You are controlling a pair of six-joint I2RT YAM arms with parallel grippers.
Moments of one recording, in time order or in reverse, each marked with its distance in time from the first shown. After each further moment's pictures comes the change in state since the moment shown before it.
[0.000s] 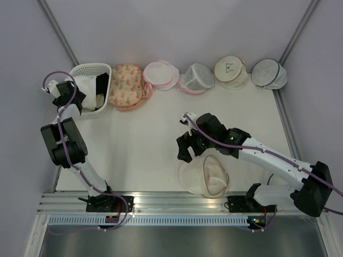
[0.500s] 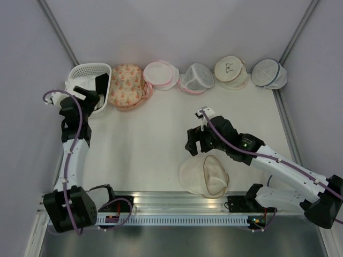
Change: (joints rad) left arm -0.122 -0.736 -0.420 -0.005 0.140 -0.183; right arm 0.000 -0.160 -0.060 0.027 0.223 0.135
